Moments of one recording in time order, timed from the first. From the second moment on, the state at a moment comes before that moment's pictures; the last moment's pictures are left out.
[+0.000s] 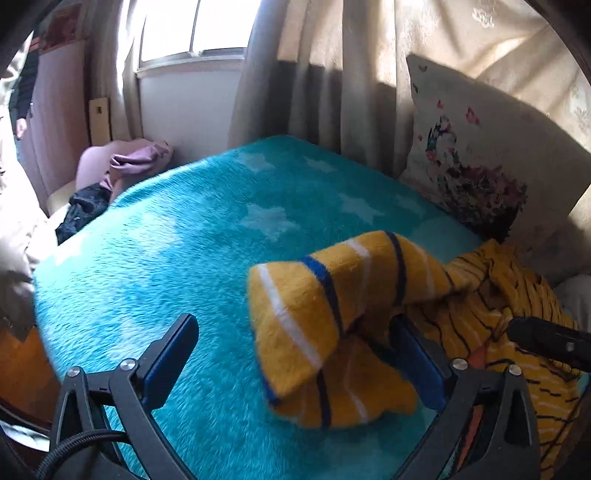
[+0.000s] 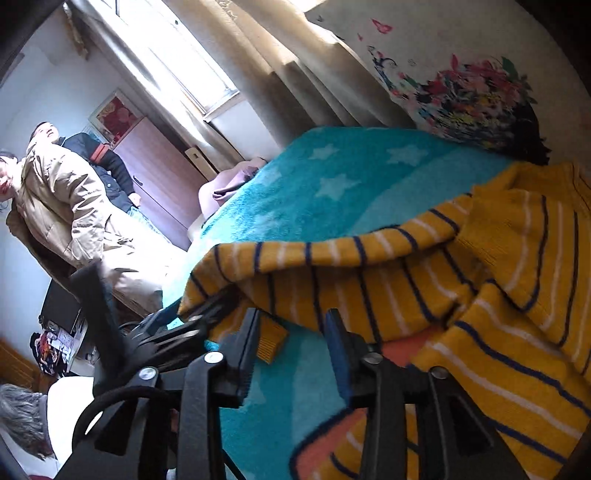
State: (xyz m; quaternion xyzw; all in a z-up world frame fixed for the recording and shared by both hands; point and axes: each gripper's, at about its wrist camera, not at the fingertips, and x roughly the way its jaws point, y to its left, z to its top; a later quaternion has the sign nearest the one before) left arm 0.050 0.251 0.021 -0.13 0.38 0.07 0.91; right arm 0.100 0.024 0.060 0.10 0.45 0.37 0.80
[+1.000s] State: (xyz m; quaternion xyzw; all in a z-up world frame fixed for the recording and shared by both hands) left arm 0.069 0.233 0.082 -0.25 0.45 -0.13 0.85; right arm 0.042 0.068 0.058 0.00 0.35 0.39 0.85
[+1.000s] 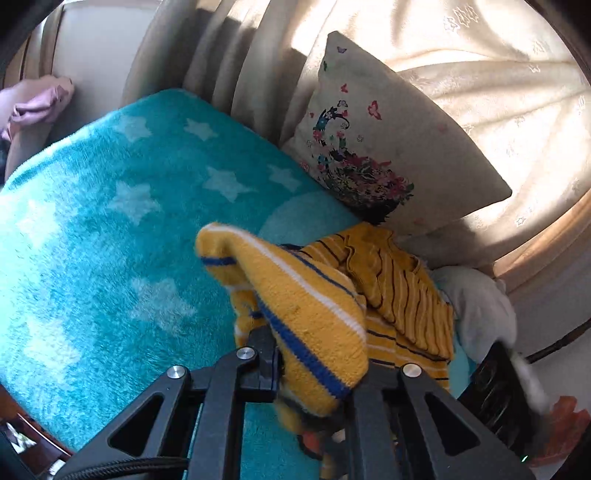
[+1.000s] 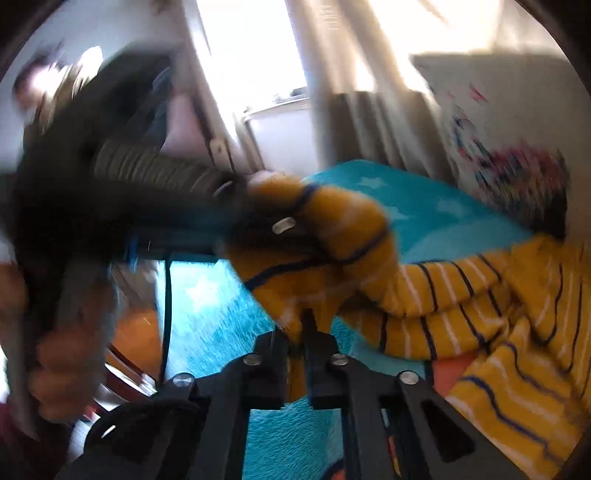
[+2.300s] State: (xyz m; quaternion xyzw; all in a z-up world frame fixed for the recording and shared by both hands) left arm 0.024 0.164 0.074 -0.34 0.32 -0.29 0.84; right arm 0.109 -0.091 0.205 0.16 0.34 0.32 0.87
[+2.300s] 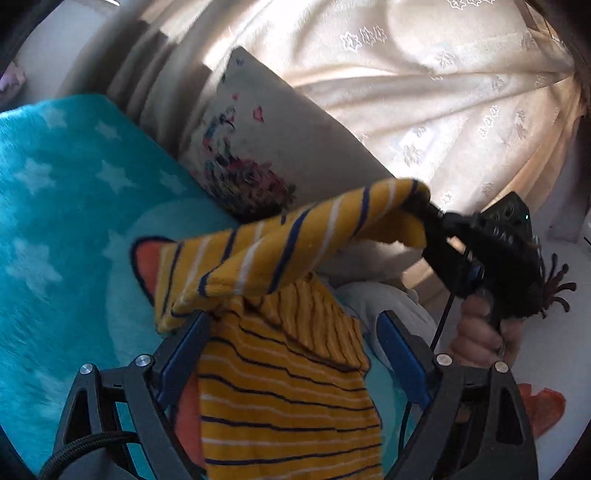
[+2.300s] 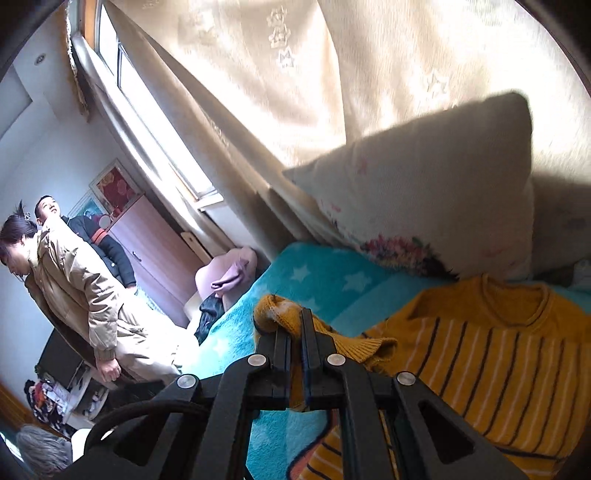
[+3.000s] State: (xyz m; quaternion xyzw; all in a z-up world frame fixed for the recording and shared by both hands) left arm 0.089 0.087 0.050 -0.27 0.38 -0.21 0.86; right arm 0.131 -0.264 0.142 0.18 0.38 0.13 0.90
